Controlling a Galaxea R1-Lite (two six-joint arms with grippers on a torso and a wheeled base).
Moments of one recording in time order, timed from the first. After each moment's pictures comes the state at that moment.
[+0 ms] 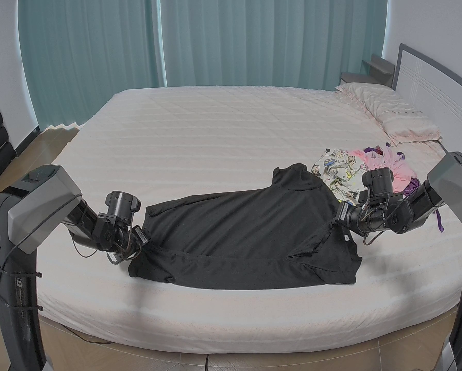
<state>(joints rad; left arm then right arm) -0.15 2.36 -1.18 -0.24 0.22 -0.79 0.16 2.26 -1.16 -0.40 0.13 0.56</state>
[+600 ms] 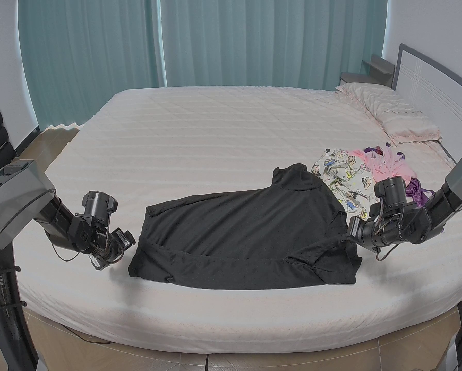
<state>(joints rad) -0.07 2.22 -1.01 -0.25 0.13 -0.80 0.16 2.11 -0.94 -0.37 0.14 0.55</state>
